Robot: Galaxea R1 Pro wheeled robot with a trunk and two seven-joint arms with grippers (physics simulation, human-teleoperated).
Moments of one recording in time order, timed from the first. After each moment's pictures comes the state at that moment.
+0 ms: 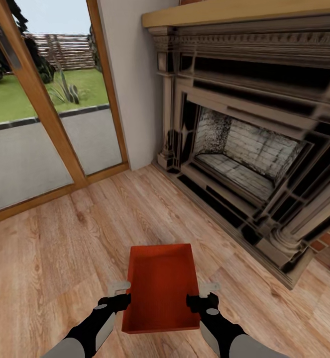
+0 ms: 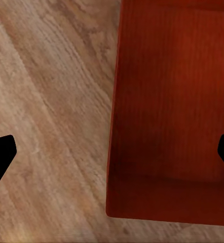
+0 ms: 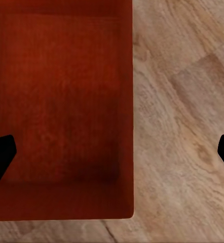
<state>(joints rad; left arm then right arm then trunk) -0.57 -0.07 -0.11 -0.35 0.22 0.06 0.16 -0.62 0.15 0.22 -0.20 -0.10 -0.09 -0.22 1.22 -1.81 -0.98</state>
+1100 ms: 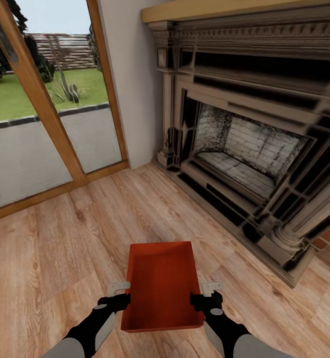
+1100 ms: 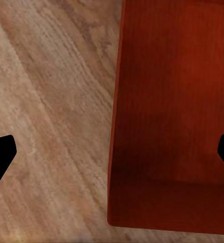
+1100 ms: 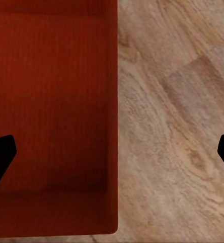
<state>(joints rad) -0.57 -0.07 -0.11 -0.35 0.22 0.06 0.16 -0.62 0.13 0.22 -0.20 -0.09 -0.12 -0.22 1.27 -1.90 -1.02</state>
